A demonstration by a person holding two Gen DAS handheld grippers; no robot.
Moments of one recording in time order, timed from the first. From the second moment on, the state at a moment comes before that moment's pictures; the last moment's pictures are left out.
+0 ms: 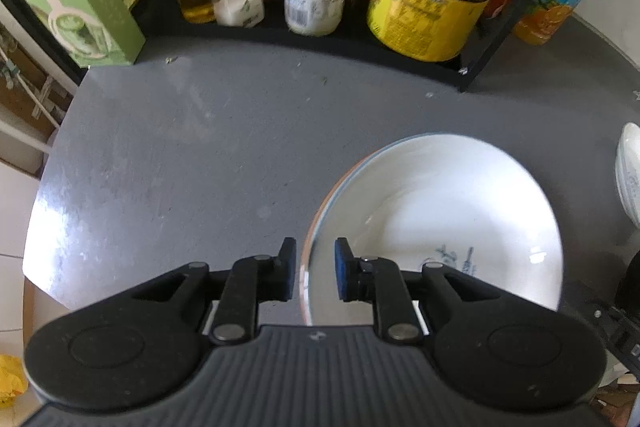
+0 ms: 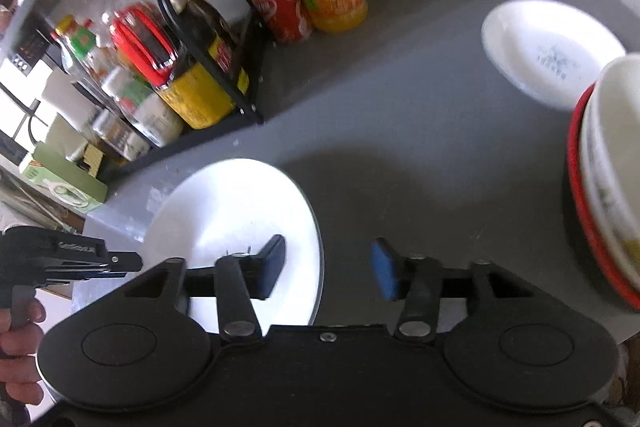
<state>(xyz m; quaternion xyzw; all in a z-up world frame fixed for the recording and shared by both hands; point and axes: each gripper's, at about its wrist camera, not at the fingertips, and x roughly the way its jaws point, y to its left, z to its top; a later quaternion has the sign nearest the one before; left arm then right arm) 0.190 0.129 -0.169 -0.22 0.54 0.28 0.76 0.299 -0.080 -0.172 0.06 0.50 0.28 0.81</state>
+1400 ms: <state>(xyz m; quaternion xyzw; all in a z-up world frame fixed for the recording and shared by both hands) 0.190 -0.074 -0.077 -0.17 0.50 0.23 0.82 0.270 -0.266 -0.075 0.09 0.41 0.27 0.87</state>
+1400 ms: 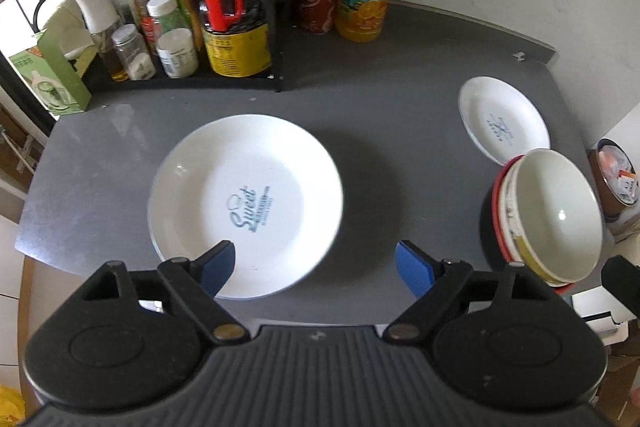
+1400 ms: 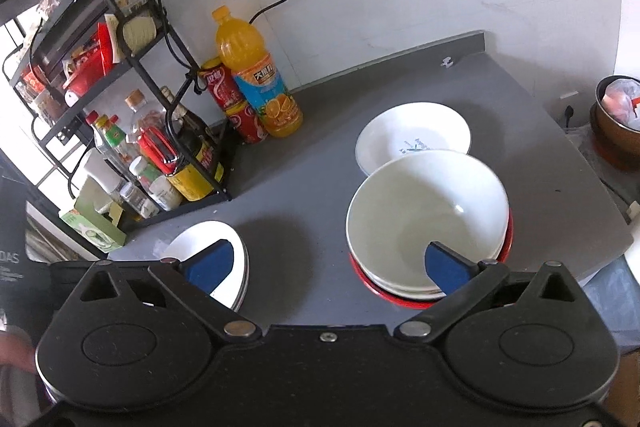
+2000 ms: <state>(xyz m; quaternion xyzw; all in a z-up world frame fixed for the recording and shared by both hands) 0.309 -0.094 -0.093 -0.16 0.50 0.18 0.83 0.357 -0.319 -0.089 0.10 0.42 0.18 0.88</state>
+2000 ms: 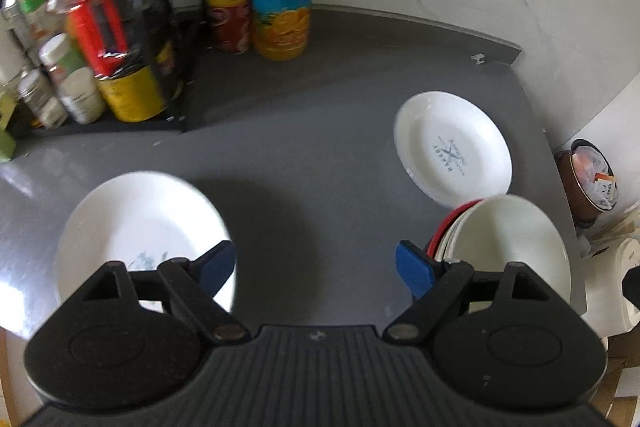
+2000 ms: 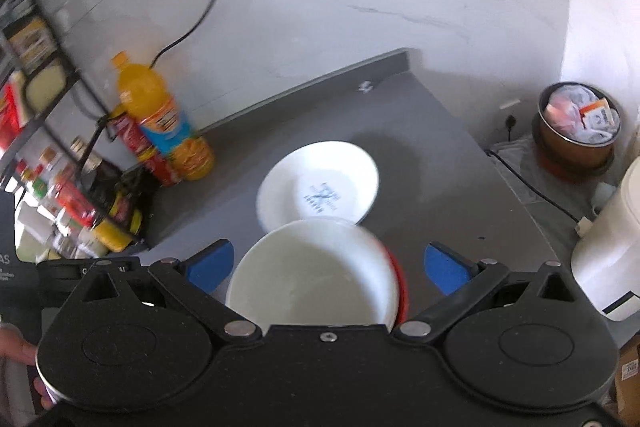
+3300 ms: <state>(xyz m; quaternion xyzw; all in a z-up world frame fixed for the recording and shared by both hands) 0.490 -0.086 -0.193 -0.25 0.57 0.14 0.77 0.536 -0.339 -0.232 0.21 0.55 0.25 0.77</state>
